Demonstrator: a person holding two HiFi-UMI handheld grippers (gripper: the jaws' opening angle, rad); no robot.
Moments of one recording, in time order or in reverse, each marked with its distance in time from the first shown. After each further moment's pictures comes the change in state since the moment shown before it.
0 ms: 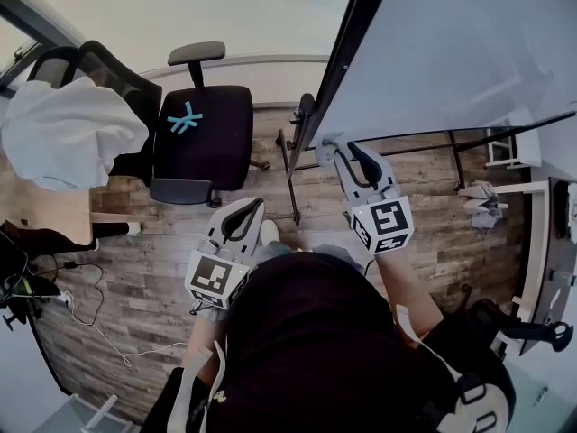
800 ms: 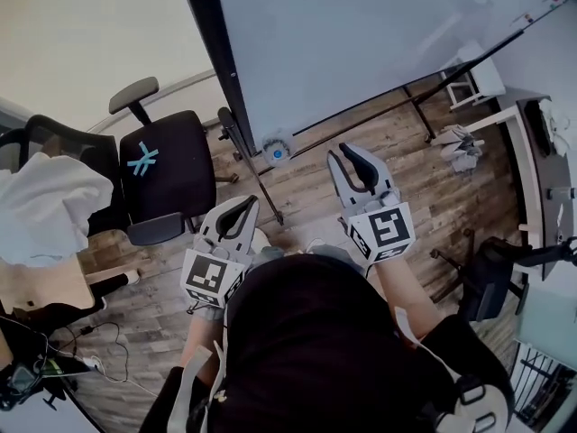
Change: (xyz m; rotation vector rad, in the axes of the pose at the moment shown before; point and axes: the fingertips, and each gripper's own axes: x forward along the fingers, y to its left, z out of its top) left arm 0.062 -0.056 0.012 0.053 0.020 -0.282; right arm -0.096 -0.051 0.010 0.040 -0.040 -0.262
